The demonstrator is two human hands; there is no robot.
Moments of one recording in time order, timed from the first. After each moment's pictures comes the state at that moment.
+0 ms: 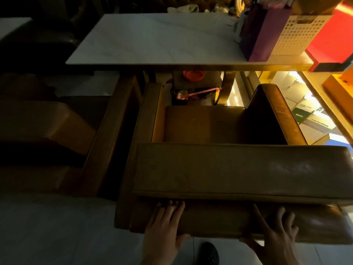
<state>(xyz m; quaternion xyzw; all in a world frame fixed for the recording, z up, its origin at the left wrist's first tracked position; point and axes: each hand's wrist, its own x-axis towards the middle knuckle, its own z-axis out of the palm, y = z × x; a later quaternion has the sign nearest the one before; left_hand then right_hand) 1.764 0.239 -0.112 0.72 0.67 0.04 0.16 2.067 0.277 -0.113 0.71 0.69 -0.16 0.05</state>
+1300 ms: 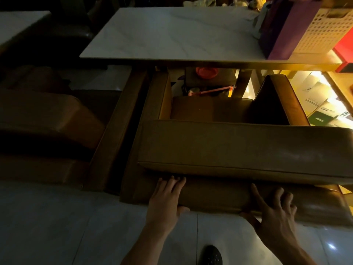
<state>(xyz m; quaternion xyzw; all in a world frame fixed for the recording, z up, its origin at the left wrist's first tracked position) 1.743 0.304 -0.124 0.68 0.72 0.09 0.12 2.040 0.346 -0.106 0.68 0.72 -0.11 0.10</state>
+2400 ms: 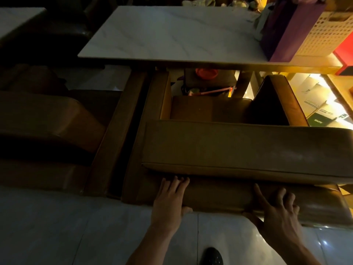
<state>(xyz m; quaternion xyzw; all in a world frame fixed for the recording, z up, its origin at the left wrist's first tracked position) 1.733 0.321 -0.123 0.67 0.72 0.08 0.16 2.020 0.359 -0.091 0.69 0.71 -0.11 0.13</state>
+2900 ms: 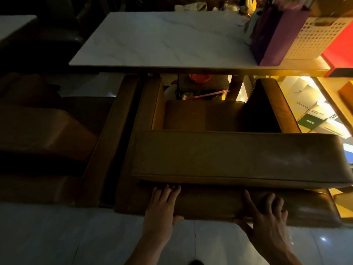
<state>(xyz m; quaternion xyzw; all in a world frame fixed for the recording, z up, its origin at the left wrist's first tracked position) 1.735 0.327 -0.124 0.66 0.73 0.03 0.17 2.019 0.364 -0.087 0.69 0.71 -0.13 0.11</state>
